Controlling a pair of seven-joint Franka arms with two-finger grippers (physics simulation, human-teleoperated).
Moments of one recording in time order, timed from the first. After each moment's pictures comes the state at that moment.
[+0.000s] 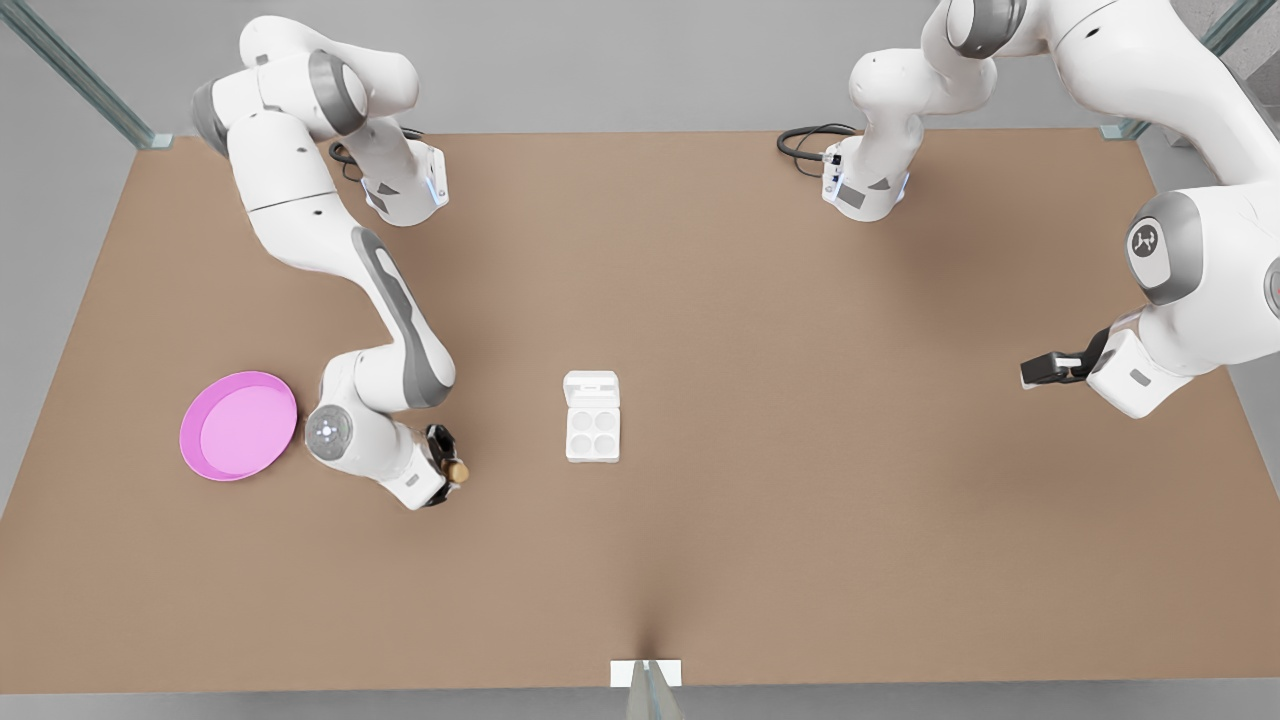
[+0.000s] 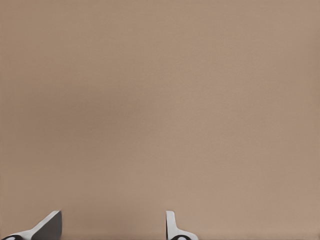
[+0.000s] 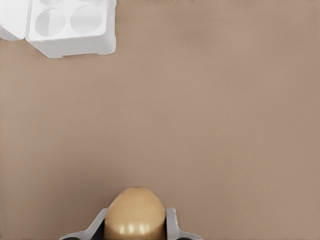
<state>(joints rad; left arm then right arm) -0.03 0.29 0.12 -1.36 -0.03 1.52 0.07 0.16 0.64 0.13 -1.63 0.19 2.24 -1.36</state>
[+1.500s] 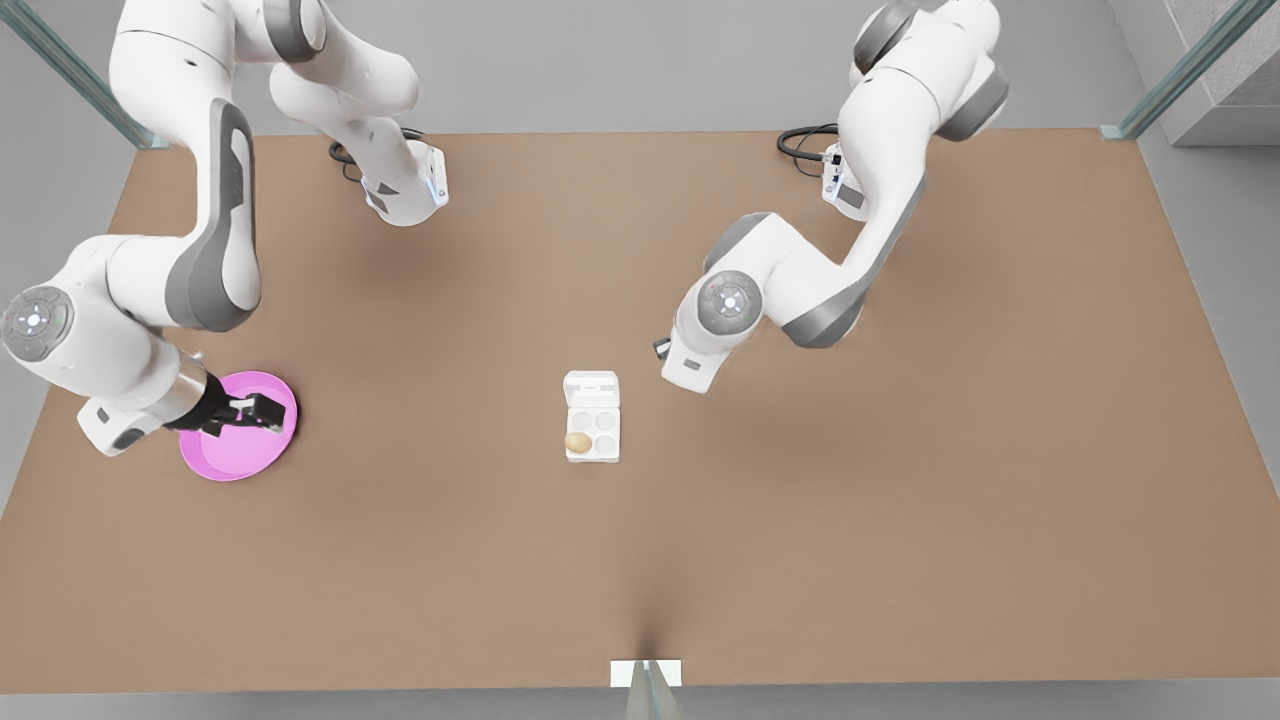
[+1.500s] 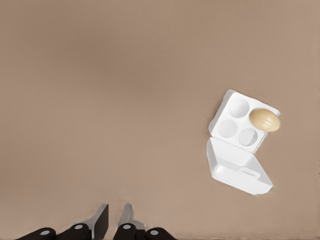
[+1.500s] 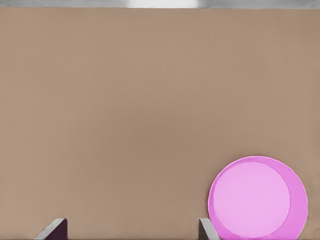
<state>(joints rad) -0.42 0.59 -0.37 -1.21 -0.03 1.58 -1.09 0.10 0.28 -0.14 -1.50 0.05 1.80 -0.10</state>
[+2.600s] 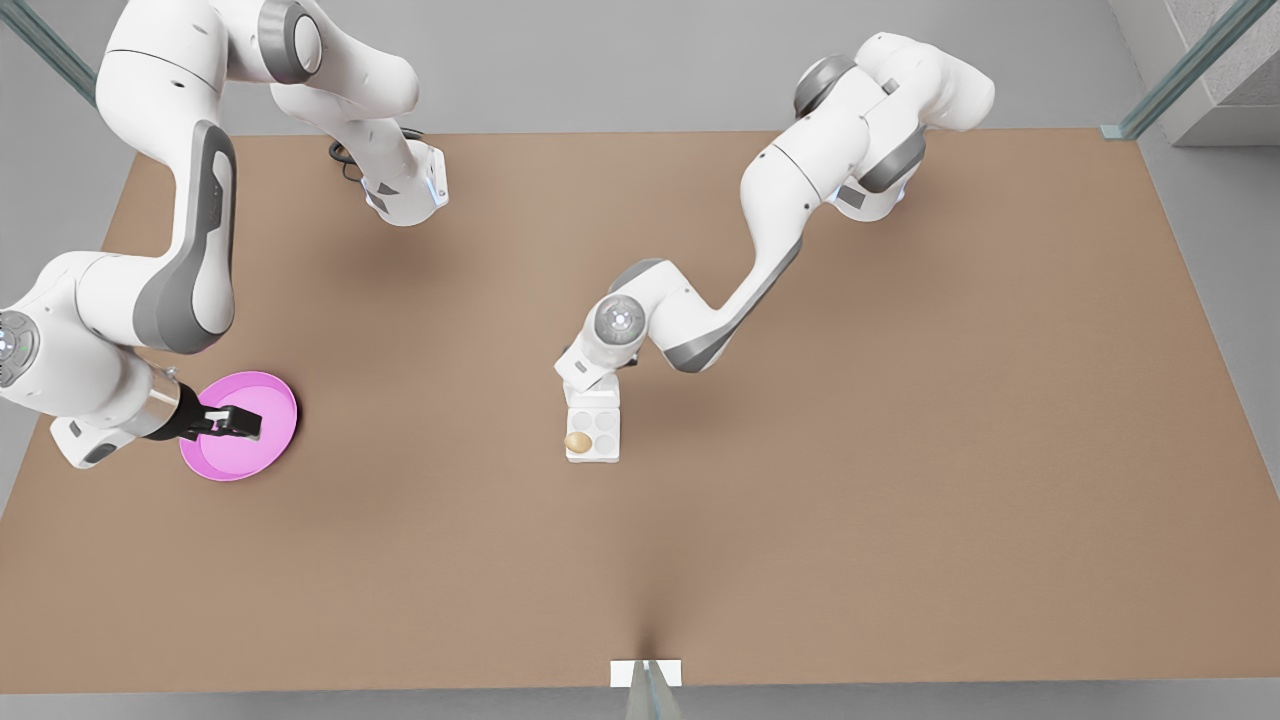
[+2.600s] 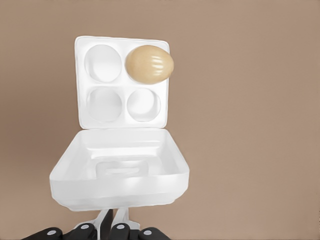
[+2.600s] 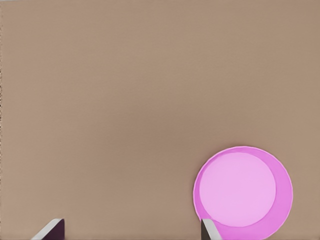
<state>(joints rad) -0.61 0.90 -0.36 -1.17 0.02 2.02 -0.84 0.04 0.36 -0.15 -1.42 0.07 1.74 -0.10</state>
